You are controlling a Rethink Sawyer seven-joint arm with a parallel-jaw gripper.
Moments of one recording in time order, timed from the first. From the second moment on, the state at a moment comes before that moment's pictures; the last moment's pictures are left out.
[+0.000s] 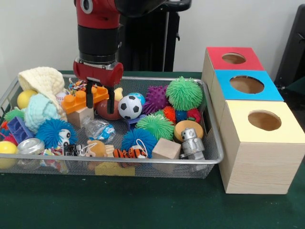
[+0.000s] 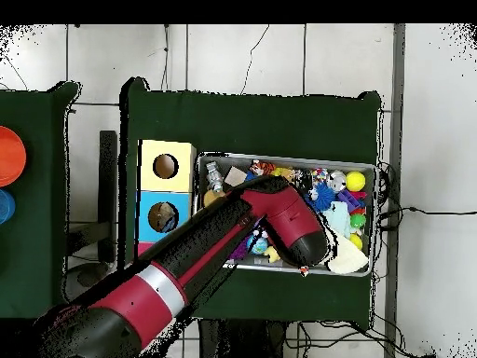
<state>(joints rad) 0.25 0.14 -0.98 1.15 -1.55 -0.82 4.35</state>
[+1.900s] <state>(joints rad) 0.16 0.06 -0.80 1.15 -1.72 -0.89 4.16</state>
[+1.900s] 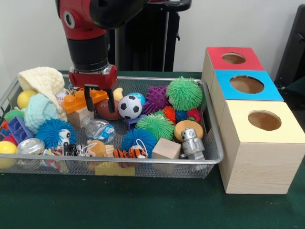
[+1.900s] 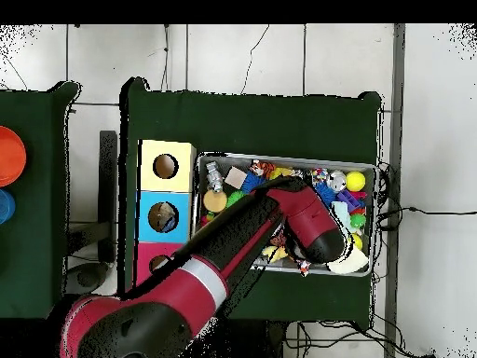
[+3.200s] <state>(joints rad) 0.14 0.05 -0.77 1.15 -1.77 -0.91 4.15</state>
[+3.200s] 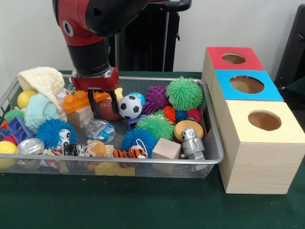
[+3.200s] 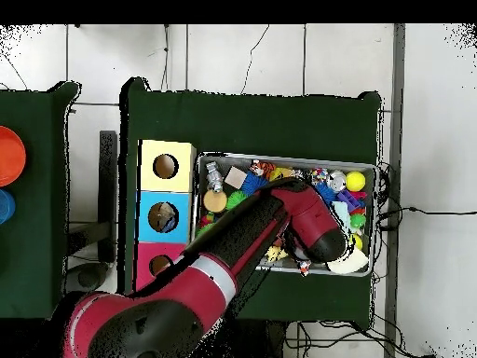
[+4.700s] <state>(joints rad) 0.17 -0.02 -0.84 1.08 -1.85 -0.91 4.10</state>
